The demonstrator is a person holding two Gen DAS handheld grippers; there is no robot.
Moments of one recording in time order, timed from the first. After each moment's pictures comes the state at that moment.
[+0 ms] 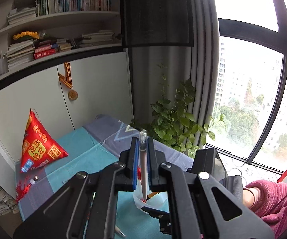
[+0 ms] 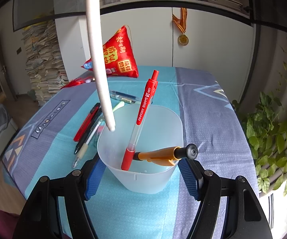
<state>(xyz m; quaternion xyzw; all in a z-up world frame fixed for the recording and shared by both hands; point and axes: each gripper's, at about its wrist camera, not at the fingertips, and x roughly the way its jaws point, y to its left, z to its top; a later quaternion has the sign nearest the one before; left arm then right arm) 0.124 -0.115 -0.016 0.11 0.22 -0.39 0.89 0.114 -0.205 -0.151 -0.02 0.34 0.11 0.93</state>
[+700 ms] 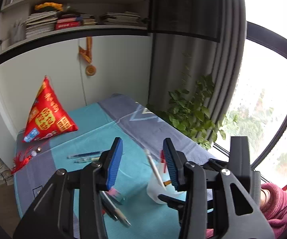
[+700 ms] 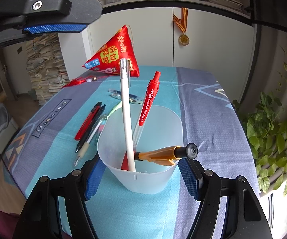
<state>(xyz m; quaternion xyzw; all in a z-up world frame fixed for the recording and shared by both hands) 0.153 -0.079 -0.039 0.05 0.27 -0.32 0.91 0.111 -0.204 -0.152 -0.02 0.34 0.12 0.93</state>
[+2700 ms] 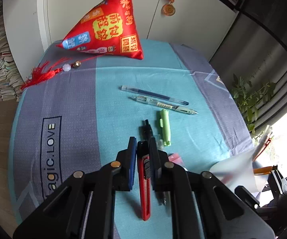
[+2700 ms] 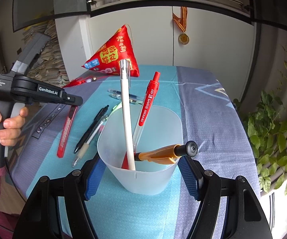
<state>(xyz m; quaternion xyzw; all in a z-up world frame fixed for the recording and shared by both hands) 0.228 -0.014 -0.135 -0.05 0.46 -0.15 0.87 0.114 -0.204 -0.150 -0.01 0.34 0.12 0.93</state>
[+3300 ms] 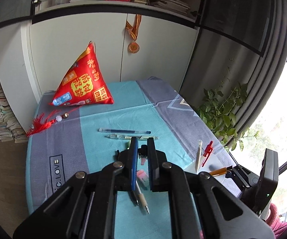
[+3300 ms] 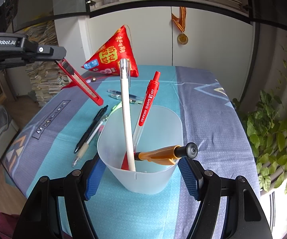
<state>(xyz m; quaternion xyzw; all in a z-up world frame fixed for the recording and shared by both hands) 0.178 -0.040 -0.046 0.00 0.34 -0.22 0.91 0.112 -0.207 -0.150 -0.01 0.34 0.12 0.93</state>
